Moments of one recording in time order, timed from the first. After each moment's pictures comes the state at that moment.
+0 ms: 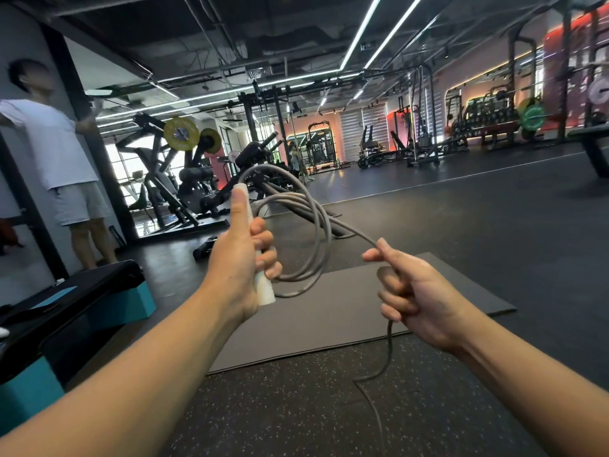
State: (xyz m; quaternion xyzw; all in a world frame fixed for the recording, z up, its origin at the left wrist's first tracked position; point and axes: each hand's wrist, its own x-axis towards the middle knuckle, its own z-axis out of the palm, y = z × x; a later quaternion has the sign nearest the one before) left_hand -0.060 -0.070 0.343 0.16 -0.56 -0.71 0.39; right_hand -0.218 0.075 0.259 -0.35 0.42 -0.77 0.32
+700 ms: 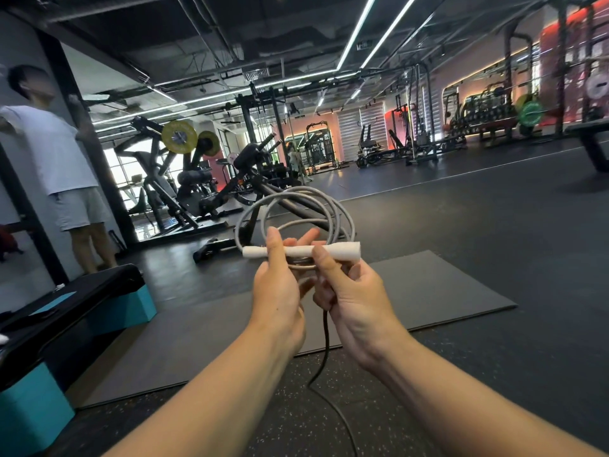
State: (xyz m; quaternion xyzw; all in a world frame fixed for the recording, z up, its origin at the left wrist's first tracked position) left_hand -0.093 -0.034 0.303 0.17 -0.52 -0.72 0.42; right_hand -0.152 0.020 0.260 -0.29 0.29 -0.87 0.26
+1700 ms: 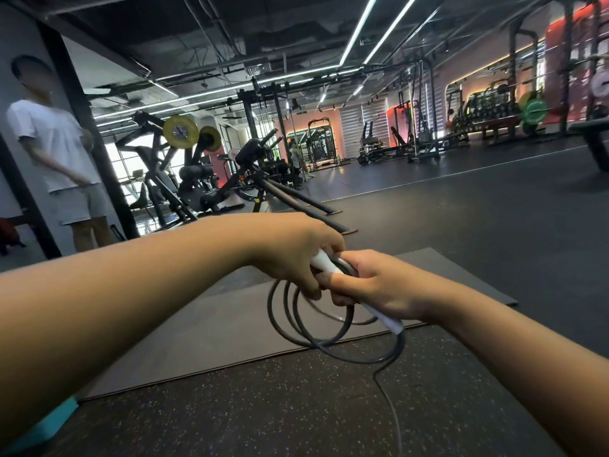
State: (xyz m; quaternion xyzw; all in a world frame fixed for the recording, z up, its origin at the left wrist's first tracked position) left_hand -0.085 -0.052 0.391 0.05 -0.99 0.15 -0.05; right_hand -0.199 0.059 0.288 -0.62 0.64 -0.43 0.15
